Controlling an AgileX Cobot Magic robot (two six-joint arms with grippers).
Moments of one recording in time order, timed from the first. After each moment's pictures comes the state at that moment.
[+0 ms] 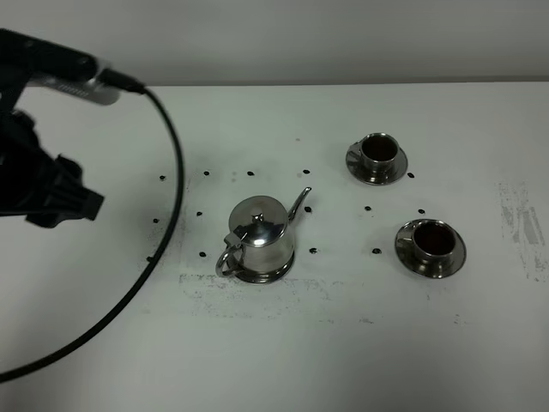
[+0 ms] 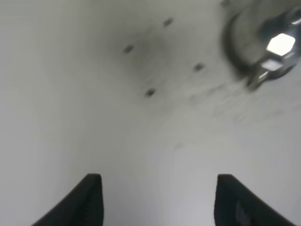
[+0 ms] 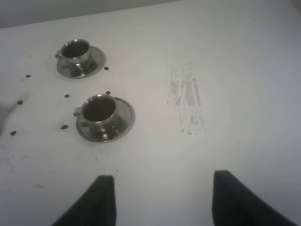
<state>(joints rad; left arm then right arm) -0.36 1.25 -1.11 0.07 1.00 0.01 -0.09 -0.01 -0.52 0.12 1.11 0.00</state>
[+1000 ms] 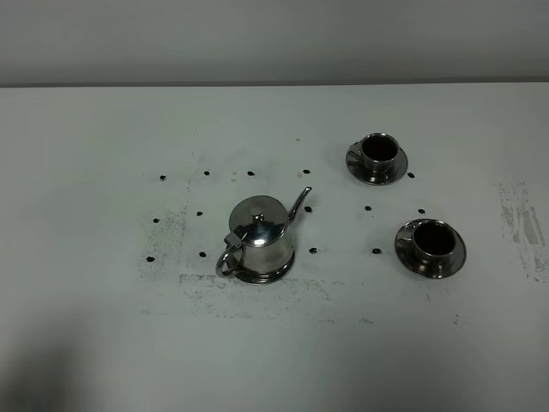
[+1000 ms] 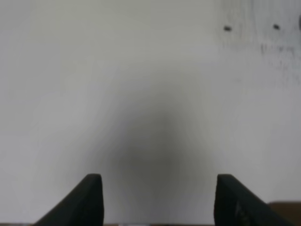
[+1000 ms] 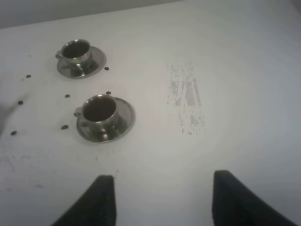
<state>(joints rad) 0.01 0.16 -0.46 -0.02 1.06 -0.01 -0.09 -0.01 -0.52 0.12 1.11 0.00</state>
